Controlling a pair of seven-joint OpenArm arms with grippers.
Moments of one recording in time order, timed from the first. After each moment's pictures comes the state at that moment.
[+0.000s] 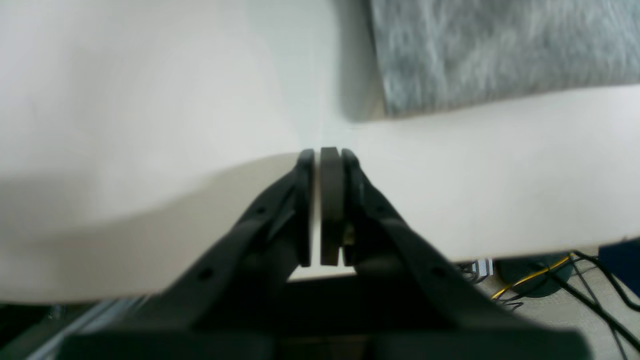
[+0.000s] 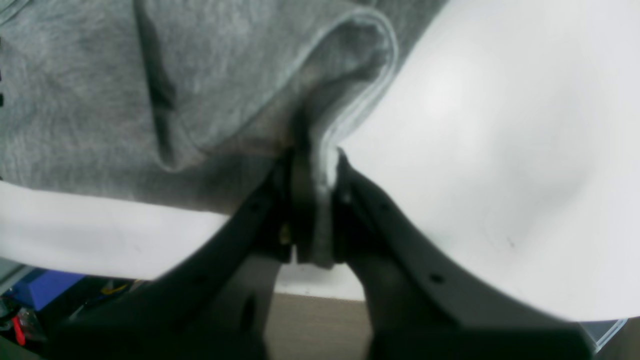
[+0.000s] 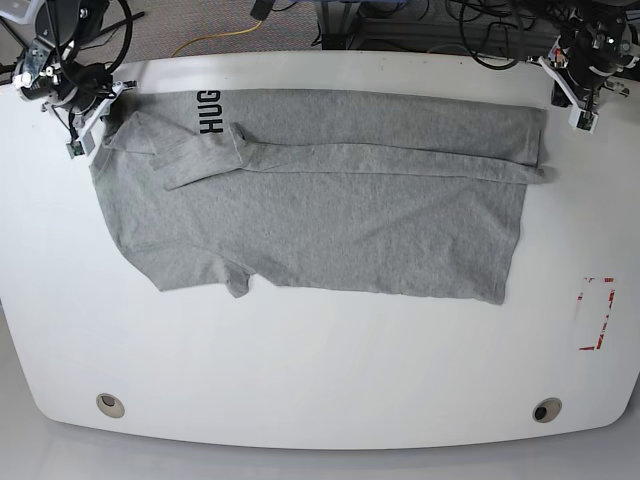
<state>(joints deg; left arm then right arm) 30.1 -13.6 -38.3 98.4 -10.5 -42.8 42.9 -18.7 16.8 39.0 92.3 24.2 41.1 -66.2</state>
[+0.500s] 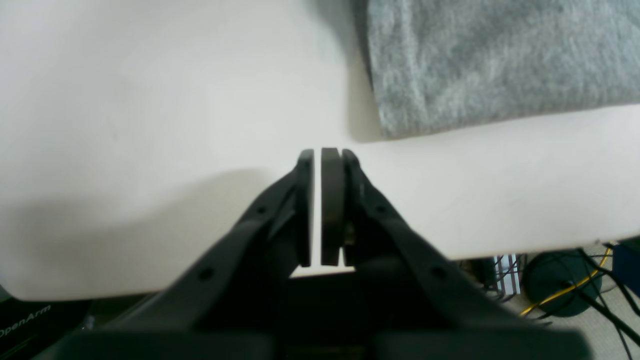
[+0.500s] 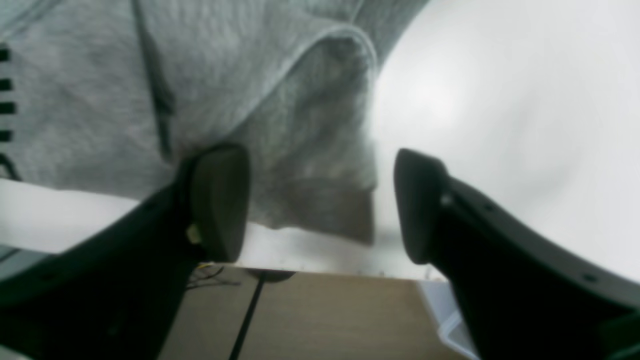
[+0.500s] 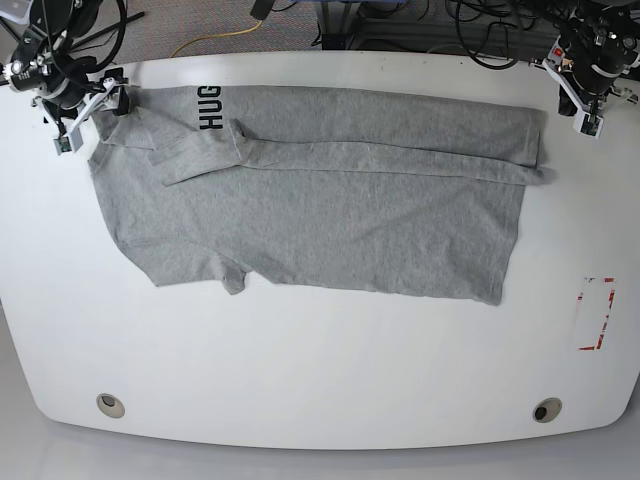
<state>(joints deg) 31.8 -12.4 -40.0 106.0 -10.5 -42.8 43.0 -20.2 16.4 42.1 95.6 27.8 41.0 -68.0</state>
